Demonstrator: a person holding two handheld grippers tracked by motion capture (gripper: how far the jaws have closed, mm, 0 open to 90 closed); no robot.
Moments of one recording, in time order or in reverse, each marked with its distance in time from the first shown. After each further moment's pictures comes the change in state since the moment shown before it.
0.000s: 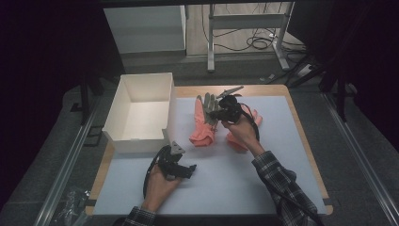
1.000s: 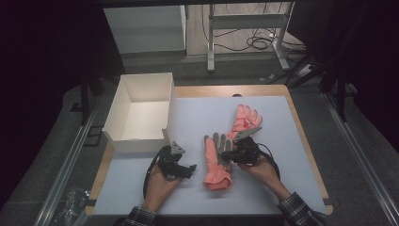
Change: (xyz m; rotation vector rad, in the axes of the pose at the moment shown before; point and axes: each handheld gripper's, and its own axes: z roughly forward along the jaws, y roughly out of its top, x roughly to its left) left arm 0.000 0.000 0.000 0.000 0.001 0.004; right arm 0.047 -0.119 -0.041 0.055 0.159 -0.031
